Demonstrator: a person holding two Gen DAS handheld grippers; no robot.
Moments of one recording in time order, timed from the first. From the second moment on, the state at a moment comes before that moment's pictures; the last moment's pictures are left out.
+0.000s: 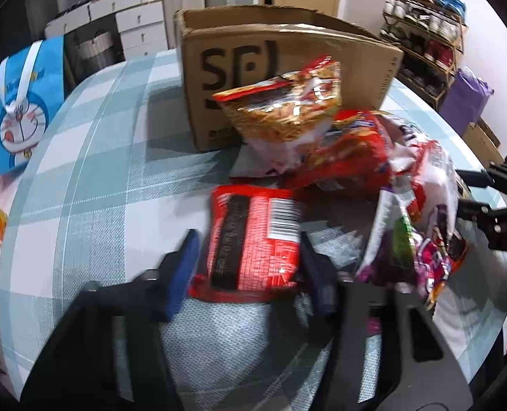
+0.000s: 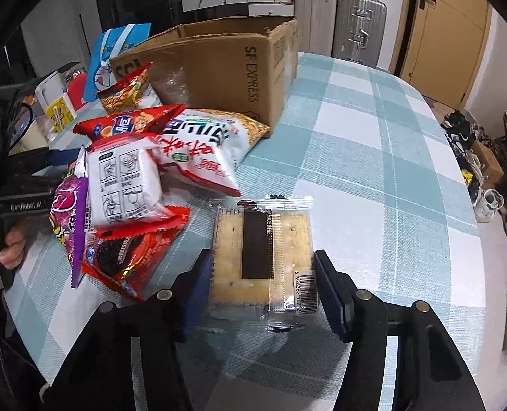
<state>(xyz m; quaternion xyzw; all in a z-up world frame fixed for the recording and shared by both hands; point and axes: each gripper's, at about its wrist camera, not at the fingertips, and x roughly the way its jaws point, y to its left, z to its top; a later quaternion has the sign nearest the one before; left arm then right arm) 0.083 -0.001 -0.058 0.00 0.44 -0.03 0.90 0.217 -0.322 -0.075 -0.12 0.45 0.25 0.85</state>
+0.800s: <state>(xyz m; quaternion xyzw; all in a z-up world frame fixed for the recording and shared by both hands) 0.067 0.020 -0.041 -0.03 0.41 -0.03 0.91 0.218 -0.340 -0.067 -0.13 0.44 0.24 0.86</state>
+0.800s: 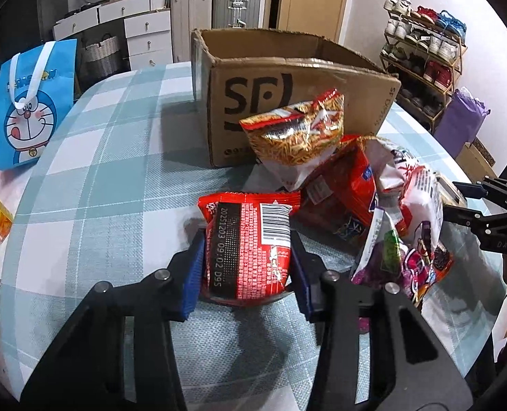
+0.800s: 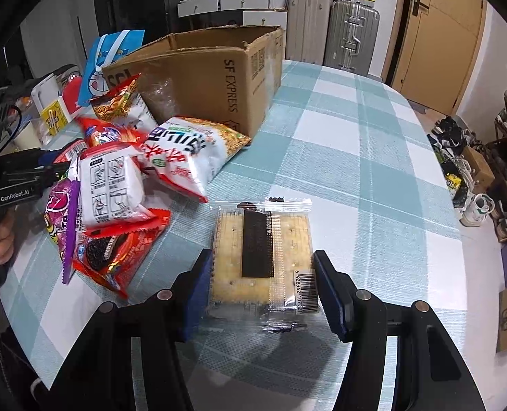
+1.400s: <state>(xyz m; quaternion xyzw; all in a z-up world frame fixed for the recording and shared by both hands) 0.038 0.036 0.015 -0.06 0.34 0.00 0.94 0.209 -0.361 -0.031 -0.09 0.38 0.23 0.89</state>
